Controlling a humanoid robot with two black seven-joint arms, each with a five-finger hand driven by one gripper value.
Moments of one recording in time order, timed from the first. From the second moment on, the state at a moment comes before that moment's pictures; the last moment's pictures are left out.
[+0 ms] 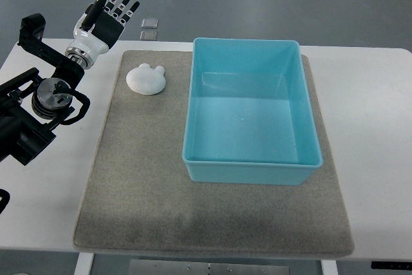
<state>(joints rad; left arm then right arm) -0.86 0.33 -0.61 -0.71 -0.45 -0.34 -0.27 0.00 0.00 0.06 0.11 -0.11 0.20 0.04</state>
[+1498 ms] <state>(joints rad) -0.90 0.44 -0.58 -0.66 0.75 -0.30 -0.51 0.00 0.00 0.06 0.11 -0.12 0.20 0.04</state>
